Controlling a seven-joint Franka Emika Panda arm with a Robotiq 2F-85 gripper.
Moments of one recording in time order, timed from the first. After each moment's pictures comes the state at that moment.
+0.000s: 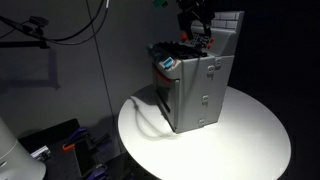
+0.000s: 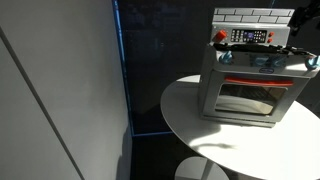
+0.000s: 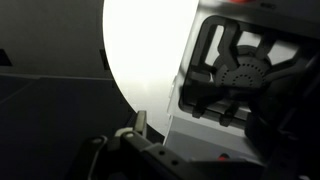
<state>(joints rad) -0.03 0.07 -0.08 -1.84 -0.33 2.14 0.24</state>
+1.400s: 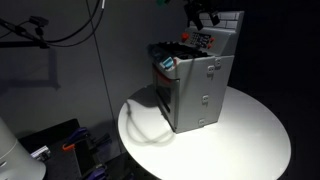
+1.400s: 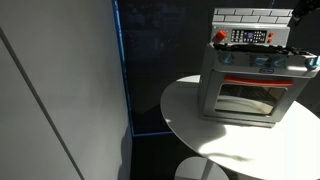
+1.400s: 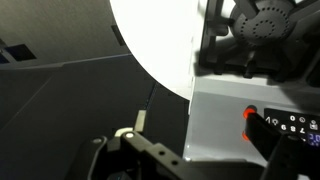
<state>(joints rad) -0.04 0.02 -0.09 -1.89 -0.46 2.29 0.49</state>
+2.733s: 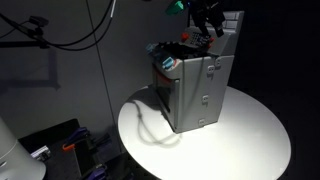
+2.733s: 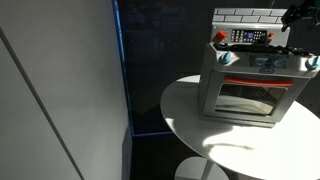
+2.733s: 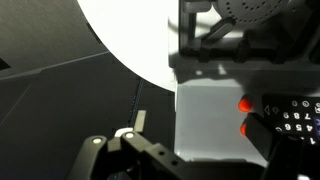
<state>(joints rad) -0.05 0.11 -0.11 -1.87 -0.35 2.45 0.51</state>
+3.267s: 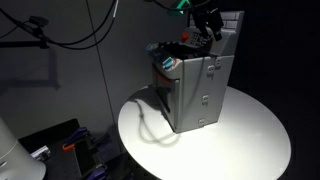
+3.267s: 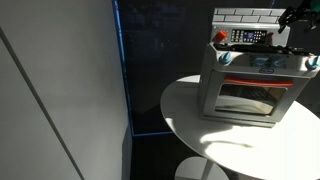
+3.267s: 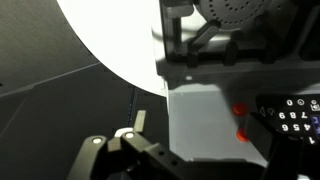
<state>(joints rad) -0.05 0.14 -0.11 -1.86 -0.26 2.46 0.51</state>
